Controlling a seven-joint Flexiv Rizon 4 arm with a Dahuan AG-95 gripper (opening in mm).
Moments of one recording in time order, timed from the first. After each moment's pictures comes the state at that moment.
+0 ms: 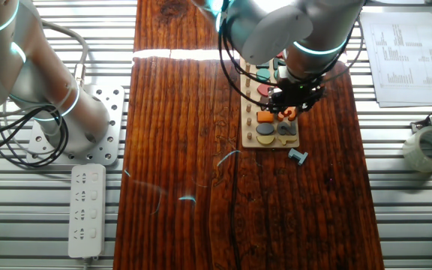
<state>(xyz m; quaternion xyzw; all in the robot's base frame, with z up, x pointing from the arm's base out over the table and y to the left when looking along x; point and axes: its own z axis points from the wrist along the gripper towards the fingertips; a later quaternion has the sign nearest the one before) 0.539 0.024 0.016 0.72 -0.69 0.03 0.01</state>
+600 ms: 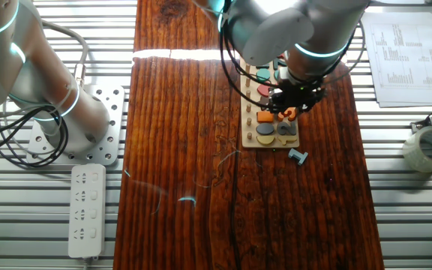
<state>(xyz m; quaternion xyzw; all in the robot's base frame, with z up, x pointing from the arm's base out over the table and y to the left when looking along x) 0.538 0.024 0.016 0.71 -0.70 0.02 0.01</state>
